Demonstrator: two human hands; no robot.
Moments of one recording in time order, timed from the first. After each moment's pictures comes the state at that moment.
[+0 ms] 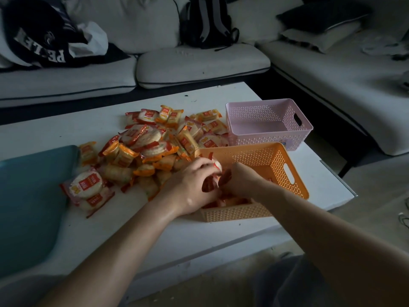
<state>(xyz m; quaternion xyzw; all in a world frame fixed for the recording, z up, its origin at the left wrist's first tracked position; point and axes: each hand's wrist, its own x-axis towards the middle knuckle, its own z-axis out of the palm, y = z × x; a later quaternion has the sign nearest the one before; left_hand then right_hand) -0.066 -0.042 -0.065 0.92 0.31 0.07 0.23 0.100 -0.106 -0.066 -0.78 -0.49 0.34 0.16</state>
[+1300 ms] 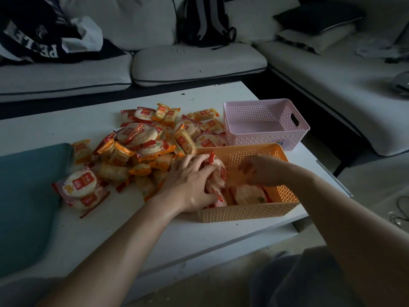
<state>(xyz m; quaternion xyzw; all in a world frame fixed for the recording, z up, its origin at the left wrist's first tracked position) -0.054 -0.039 -0.064 0.94 0.32 -0.03 0.10 0.164 -0.118 -0.053 -0.75 -0.61 0.25 0.03</state>
